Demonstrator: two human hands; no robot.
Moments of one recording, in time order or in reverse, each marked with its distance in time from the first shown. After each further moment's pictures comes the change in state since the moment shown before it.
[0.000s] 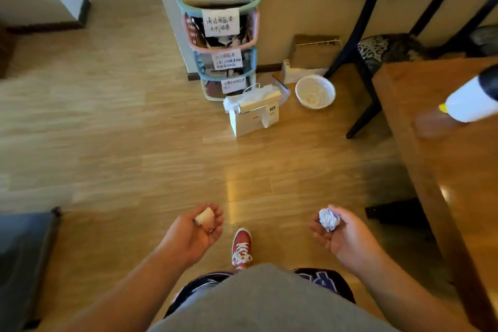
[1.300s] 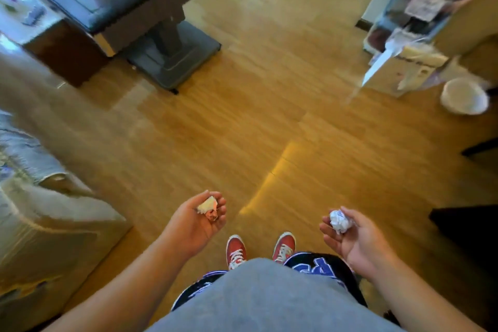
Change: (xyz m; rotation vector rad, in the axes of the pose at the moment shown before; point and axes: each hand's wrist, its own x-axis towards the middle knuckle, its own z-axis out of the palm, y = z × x) left_hand -0.364 -0.517 -0.369 -0.609 0.220 0.342; right_hand -0.262 0.404 -0.210 -0.598 -0.298 0.216
